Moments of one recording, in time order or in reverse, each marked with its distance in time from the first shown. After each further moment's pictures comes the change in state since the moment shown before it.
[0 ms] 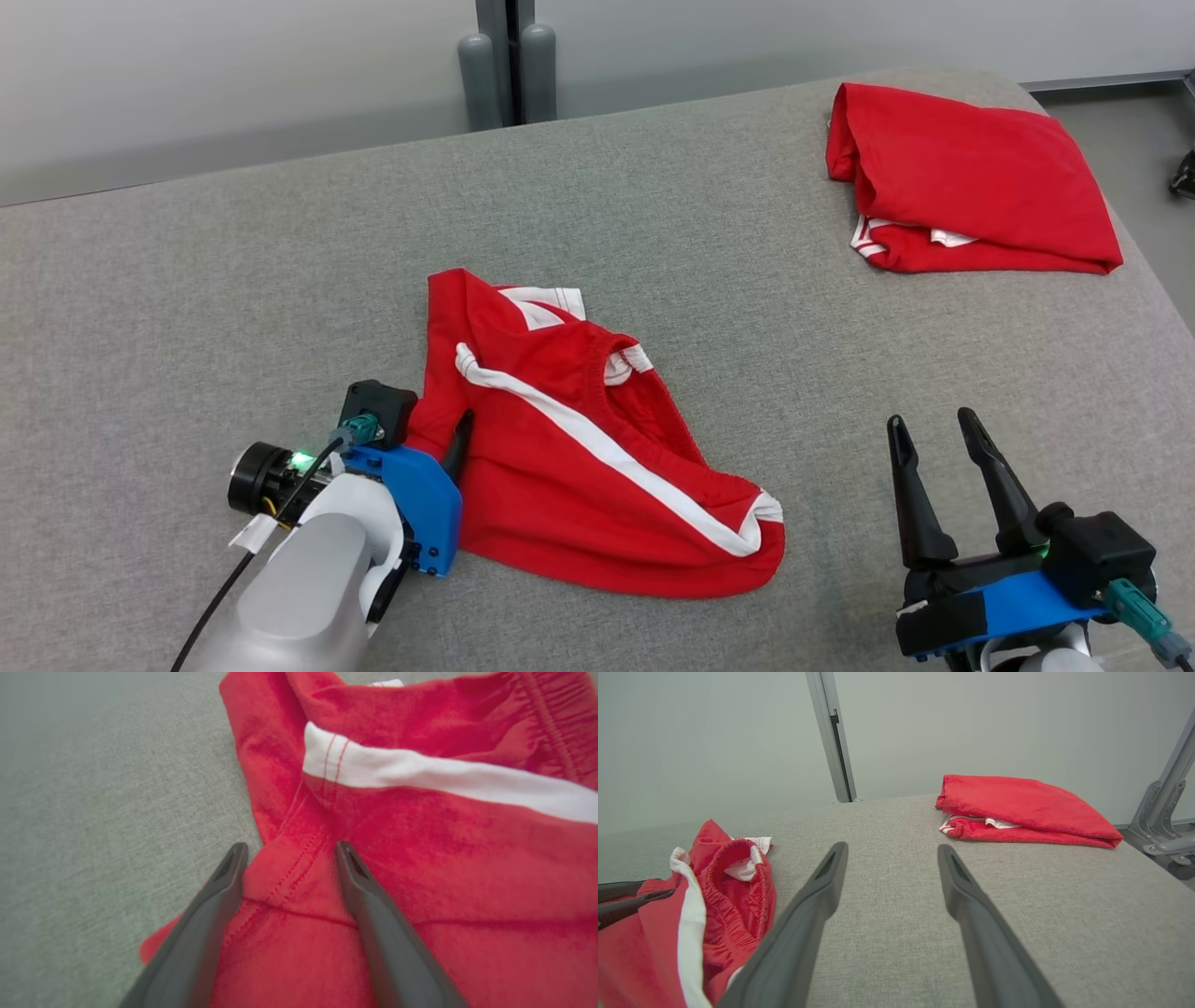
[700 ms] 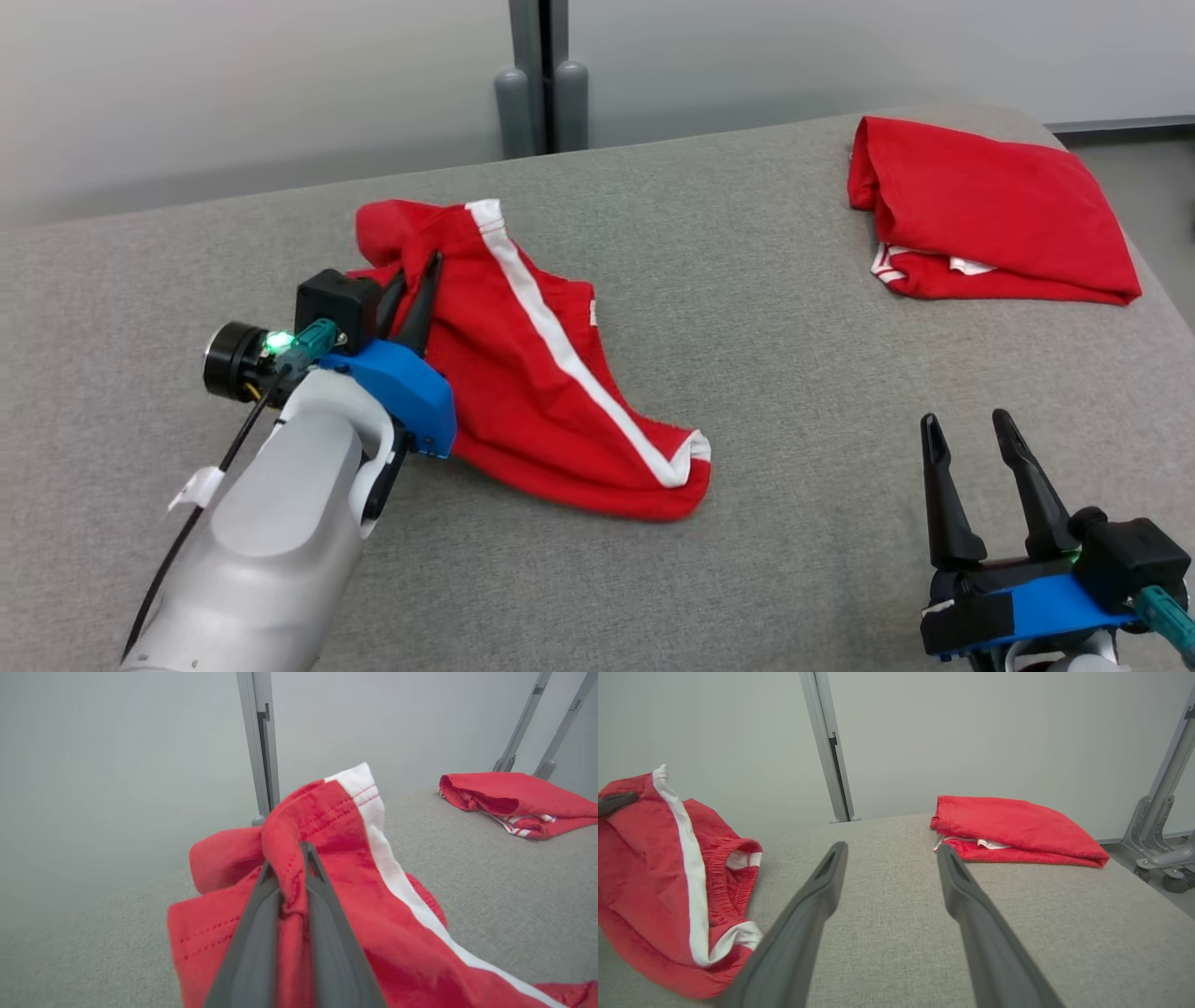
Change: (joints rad) left arm -0.141 0.016 0.007 -0.054 -0.063 0.042 -0.166; right arm 0.010 0.000 -0.051 -0.015 0.000 0.000 0.000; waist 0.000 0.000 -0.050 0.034
